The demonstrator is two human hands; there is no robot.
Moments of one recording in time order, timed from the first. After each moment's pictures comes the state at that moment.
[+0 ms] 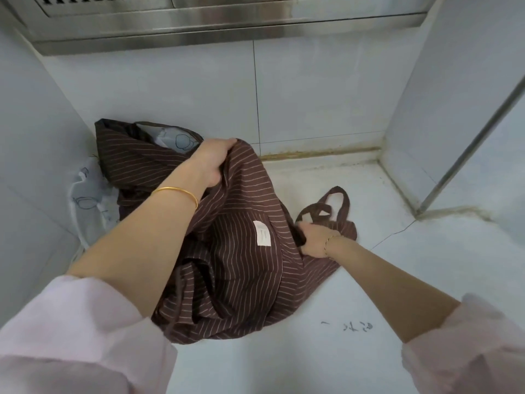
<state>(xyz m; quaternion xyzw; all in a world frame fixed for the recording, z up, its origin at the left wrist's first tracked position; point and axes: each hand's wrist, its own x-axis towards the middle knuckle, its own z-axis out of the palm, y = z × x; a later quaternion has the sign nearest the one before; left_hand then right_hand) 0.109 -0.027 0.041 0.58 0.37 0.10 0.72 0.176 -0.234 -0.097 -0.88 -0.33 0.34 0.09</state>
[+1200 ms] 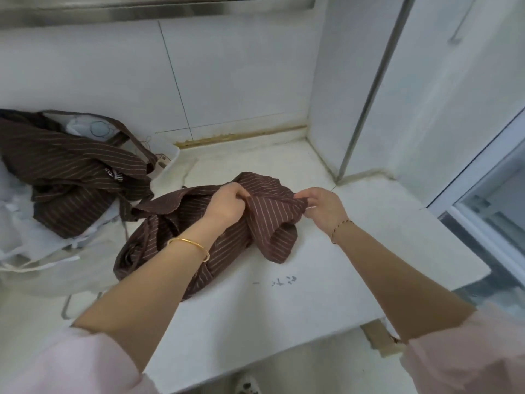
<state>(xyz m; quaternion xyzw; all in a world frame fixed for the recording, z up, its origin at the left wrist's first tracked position) 0.102 -0.203 -0.052 0.87 0.25 0.02 0.43 0.167 -0.395 -0.060 -0.82 -0.10 0.17 0.53</state>
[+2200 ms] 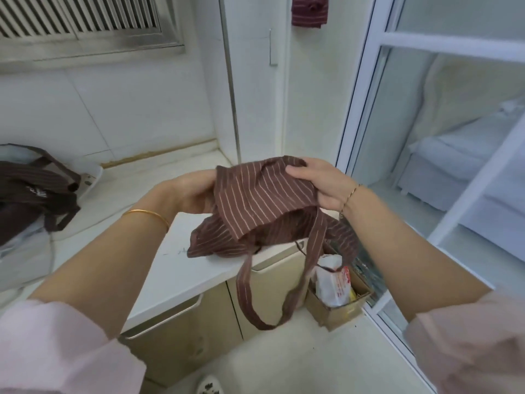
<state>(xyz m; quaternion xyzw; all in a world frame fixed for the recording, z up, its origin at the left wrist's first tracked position) 0.038 -0.439 0.043 0.70 0.13 -0.20 0.67 0.080 -0.677 0.046 -0.60 -0.12 0.28 0.74</state>
